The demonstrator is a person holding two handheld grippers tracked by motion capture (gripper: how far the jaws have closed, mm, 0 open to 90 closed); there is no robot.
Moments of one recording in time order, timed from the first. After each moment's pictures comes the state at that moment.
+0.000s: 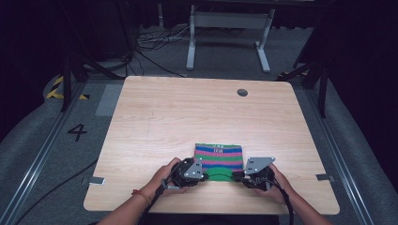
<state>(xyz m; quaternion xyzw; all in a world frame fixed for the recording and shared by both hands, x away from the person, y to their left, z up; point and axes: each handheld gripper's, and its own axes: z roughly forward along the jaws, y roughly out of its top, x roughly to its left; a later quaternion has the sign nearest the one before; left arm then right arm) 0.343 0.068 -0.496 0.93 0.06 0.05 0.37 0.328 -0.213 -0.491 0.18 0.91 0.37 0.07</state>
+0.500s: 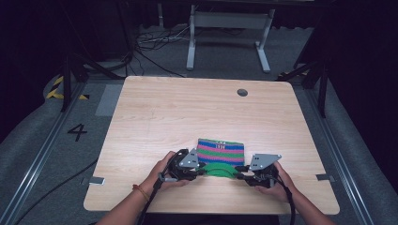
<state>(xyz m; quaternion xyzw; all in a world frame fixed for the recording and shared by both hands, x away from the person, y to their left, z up) 0.354 0.082 -0.477 0.91 0.10 0.07 0.39 0.331 -0.223 -0.482 0.18 0.90 0.39 0.09</state>
